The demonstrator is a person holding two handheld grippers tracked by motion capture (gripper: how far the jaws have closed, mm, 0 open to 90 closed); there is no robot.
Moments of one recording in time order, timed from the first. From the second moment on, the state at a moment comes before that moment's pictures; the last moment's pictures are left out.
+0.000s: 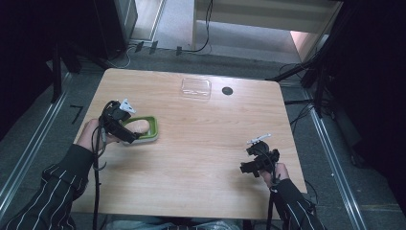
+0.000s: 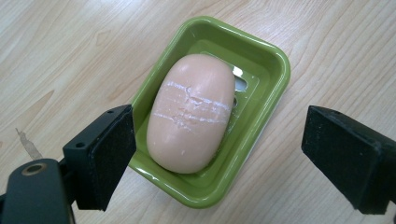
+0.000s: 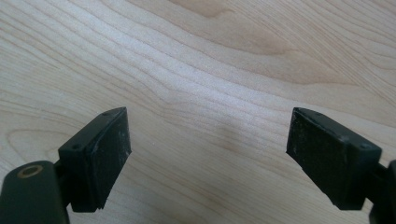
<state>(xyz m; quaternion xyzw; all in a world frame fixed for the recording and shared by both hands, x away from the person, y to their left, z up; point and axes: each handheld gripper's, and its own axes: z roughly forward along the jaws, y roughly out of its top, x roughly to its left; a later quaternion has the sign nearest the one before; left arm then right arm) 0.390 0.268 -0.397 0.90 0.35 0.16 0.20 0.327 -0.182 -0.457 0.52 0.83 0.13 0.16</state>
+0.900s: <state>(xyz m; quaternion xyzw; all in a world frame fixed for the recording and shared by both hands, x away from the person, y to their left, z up) 0.342 0.259 -0.404 0.90 0.38 0.14 0.17 0.327 -0.182 -0.457 0.51 0.83 0.13 0.16</state>
